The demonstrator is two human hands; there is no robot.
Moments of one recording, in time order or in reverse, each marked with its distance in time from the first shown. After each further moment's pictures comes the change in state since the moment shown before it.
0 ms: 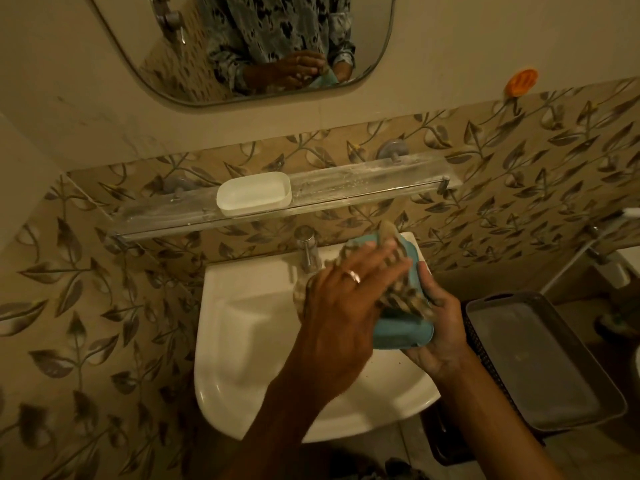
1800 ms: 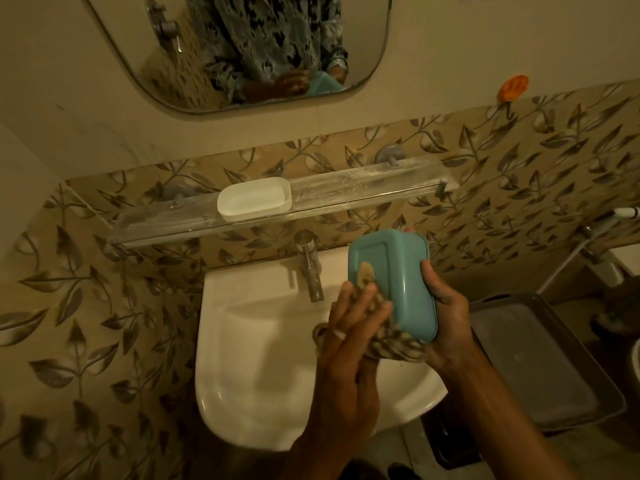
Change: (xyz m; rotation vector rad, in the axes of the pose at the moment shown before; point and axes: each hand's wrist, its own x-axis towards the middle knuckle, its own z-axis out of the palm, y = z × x) left_hand -0.052 0.002 0.038 -0.356 0.271 -0.108; right_hand -0.004 -0.004 0.008 -0.061 0.004 -0.089
